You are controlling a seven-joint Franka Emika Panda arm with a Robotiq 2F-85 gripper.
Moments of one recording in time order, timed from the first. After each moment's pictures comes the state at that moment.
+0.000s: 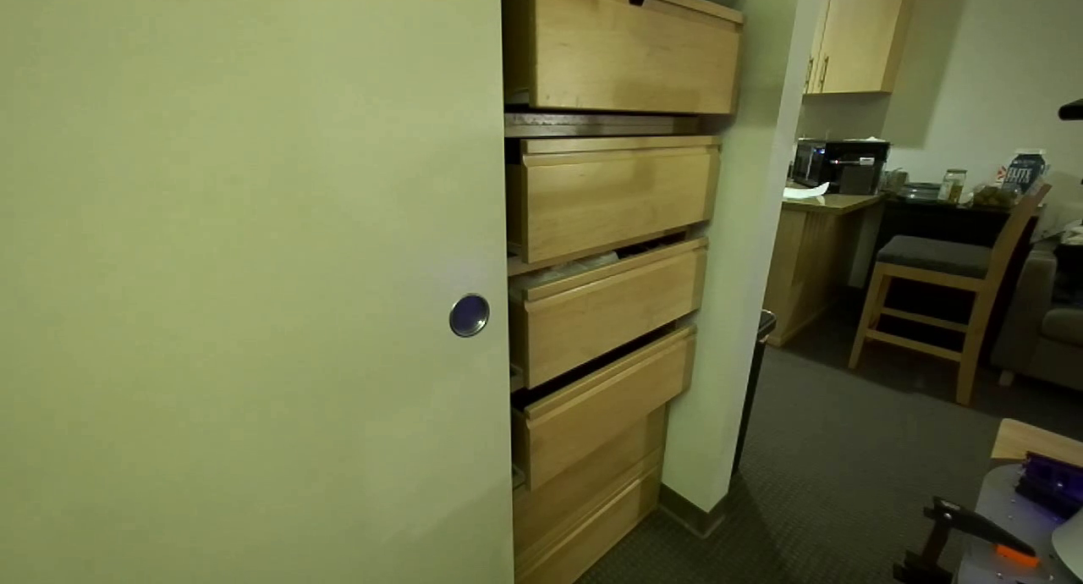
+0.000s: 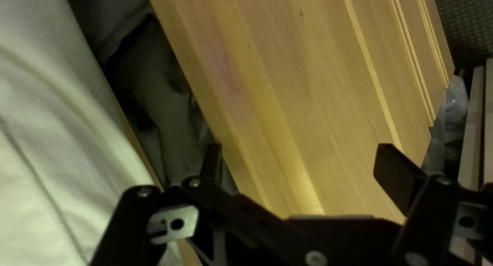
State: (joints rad) arm 0.09 0.22 0.12 -1.00 -0.34 1.83 -0.87
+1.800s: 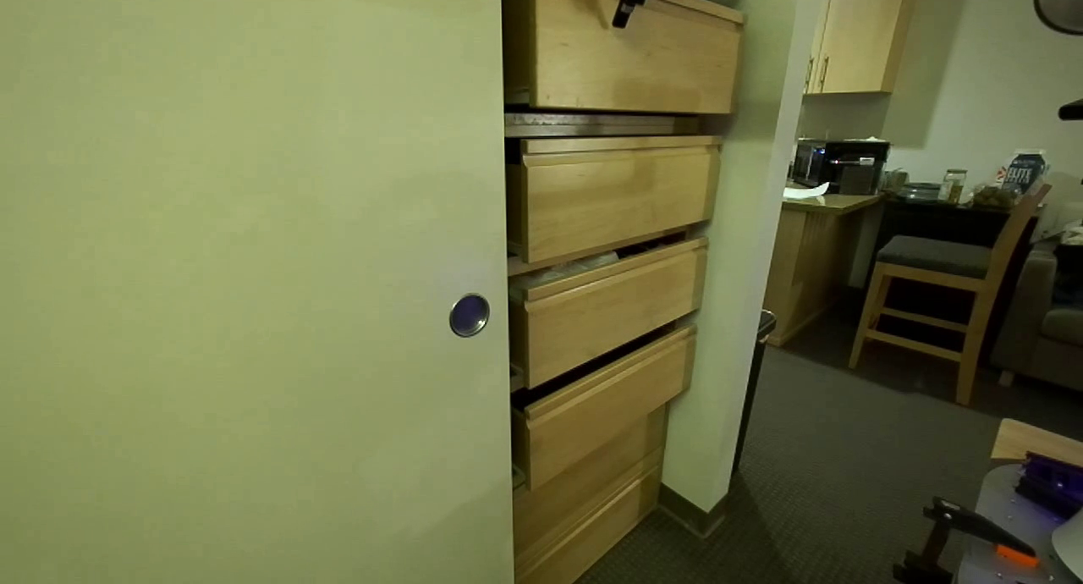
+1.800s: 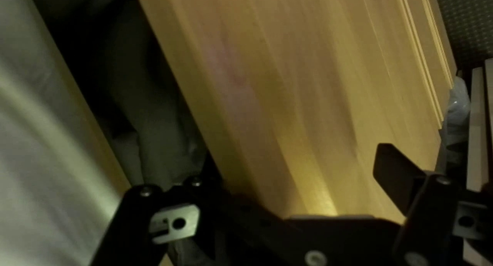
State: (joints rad) arm 0.11 0.33 0.12 -0.92 -0.34 1.82 -0.87
